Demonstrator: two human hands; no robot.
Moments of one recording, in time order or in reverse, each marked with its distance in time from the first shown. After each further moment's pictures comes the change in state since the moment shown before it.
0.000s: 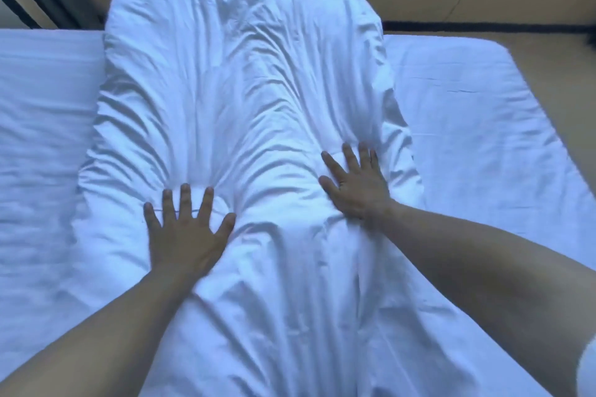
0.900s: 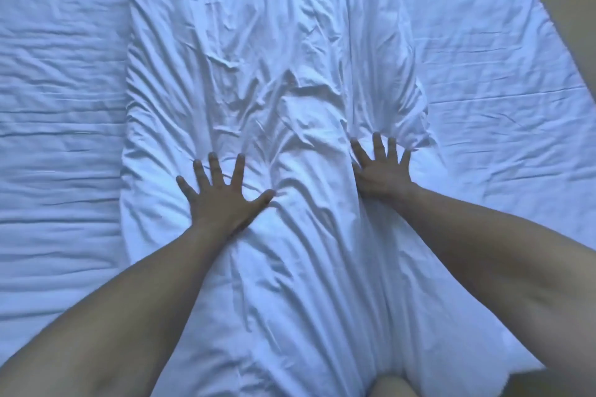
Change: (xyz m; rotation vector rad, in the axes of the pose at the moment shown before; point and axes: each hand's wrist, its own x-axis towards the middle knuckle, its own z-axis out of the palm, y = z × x) left_hand -0.354 -0.049 0.160 -0.060 -0.114 0.072; right_hand -0.394 -0.033 0.174 0.062 -0.134 0.184
